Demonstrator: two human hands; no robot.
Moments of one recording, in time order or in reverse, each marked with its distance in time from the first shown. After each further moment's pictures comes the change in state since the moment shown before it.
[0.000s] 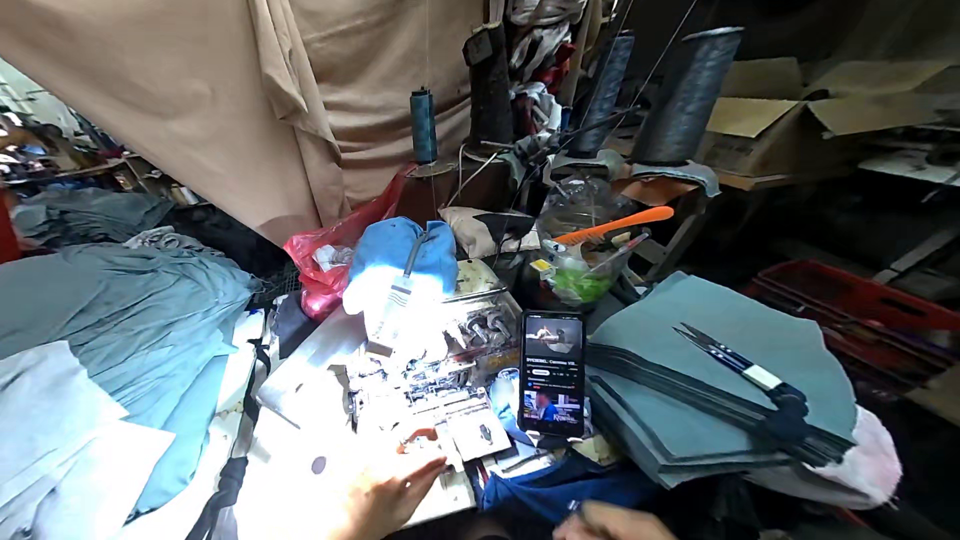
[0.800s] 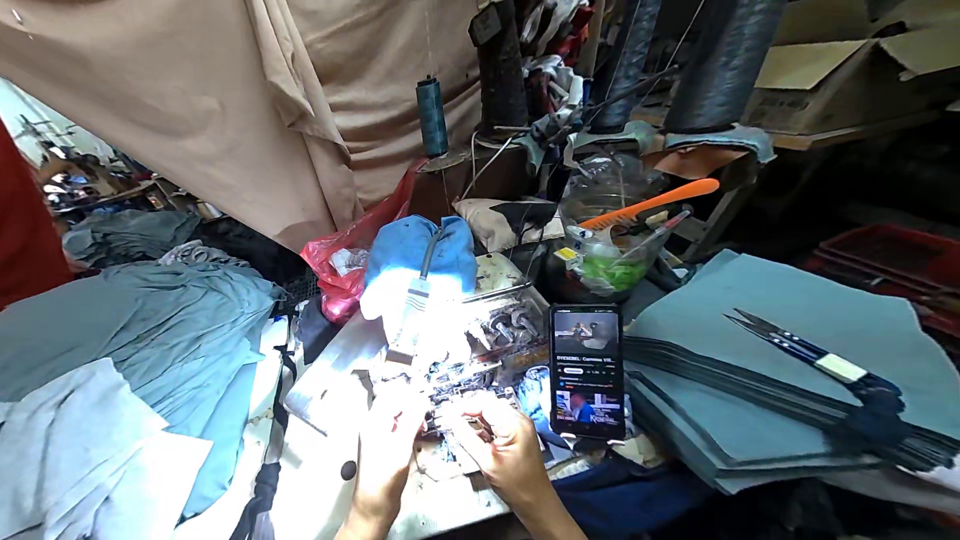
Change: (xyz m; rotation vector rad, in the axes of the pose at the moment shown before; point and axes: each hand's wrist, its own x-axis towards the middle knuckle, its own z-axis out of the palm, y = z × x) left_hand 0.030 0.011 -0.007 -0.444 0.456 -0.745; right_hand 0.159 -0.051 0.104 0.324 0.616 -0.406
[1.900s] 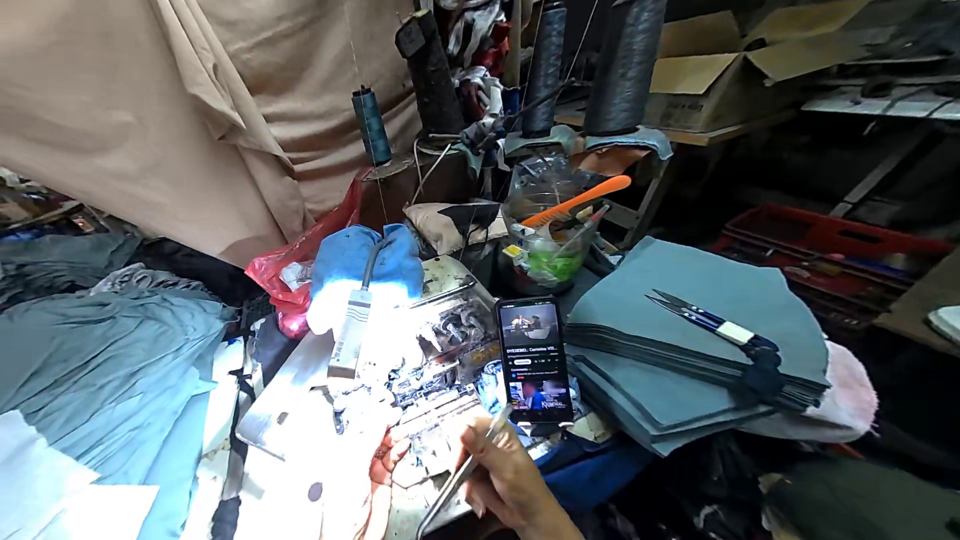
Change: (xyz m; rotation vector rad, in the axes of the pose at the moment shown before) left_hand -0.015 0.017 0.016 -0.725 0.113 -0.522; right_hand -0.020 -0.018 -0.040 0.907 -0.103 0.594
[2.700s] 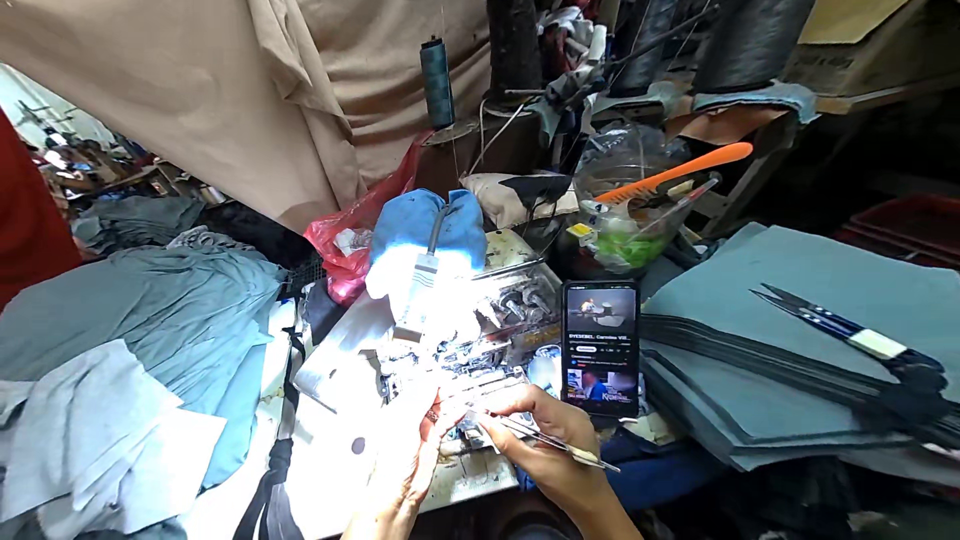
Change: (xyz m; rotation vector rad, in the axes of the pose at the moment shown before) left_hand 0.013 -0.002 -0.006 -0.076 -0.093 -0.073; right_hand 0.016 0.001 0.000 -0.829 -0.032 -0.611
